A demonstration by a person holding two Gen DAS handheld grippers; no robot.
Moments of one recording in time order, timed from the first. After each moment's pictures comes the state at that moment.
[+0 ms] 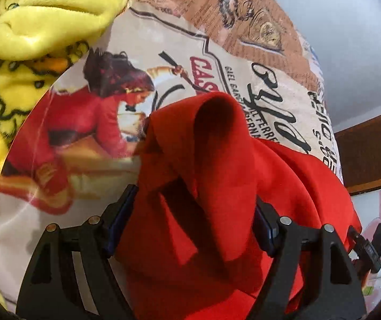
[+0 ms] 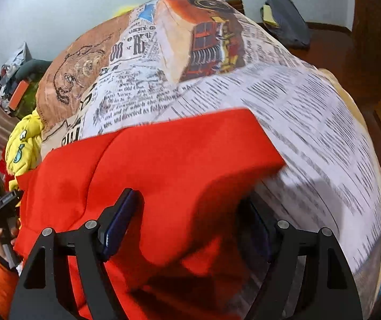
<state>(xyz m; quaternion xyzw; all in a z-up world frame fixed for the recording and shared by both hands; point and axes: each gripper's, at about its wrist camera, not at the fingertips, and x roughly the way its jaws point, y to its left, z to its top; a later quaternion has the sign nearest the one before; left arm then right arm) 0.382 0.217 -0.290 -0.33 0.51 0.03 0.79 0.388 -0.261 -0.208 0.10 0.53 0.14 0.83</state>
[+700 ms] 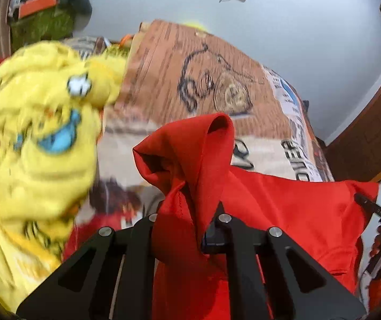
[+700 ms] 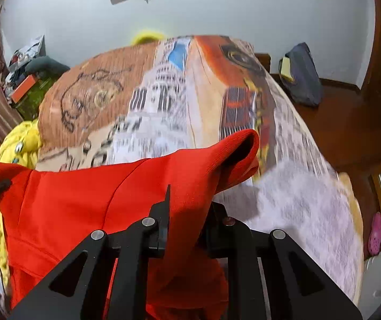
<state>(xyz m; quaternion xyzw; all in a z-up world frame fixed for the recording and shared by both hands) 0.429 0.218 -0.188 -0.20 0.41 0.04 0.89 0.465 -0.210 -0.157 0.02 0.44 0.15 0.88</state>
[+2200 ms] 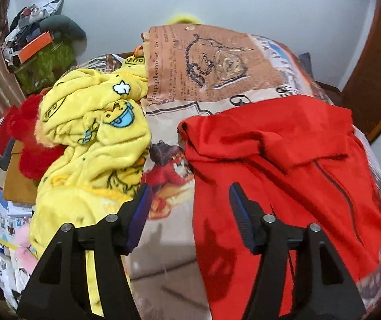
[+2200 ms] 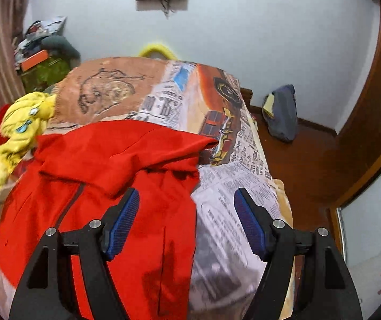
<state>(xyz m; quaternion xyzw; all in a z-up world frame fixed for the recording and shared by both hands) 0.291 0.199 -0.130 -0.05 0.46 0.05 0.89 0.309 -0.245 -0.079 -0.10 0.39 0.15 0.90</state>
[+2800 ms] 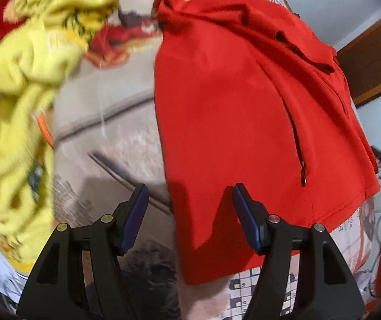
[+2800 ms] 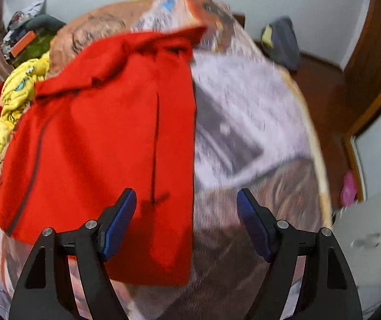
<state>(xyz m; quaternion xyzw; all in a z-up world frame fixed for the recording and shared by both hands) 0.207 0.175 -0.260 -0.17 0.60 -0.04 0.78 0.262 -0.295 -0.193 -0.03 0.54 0.13 0.83</state>
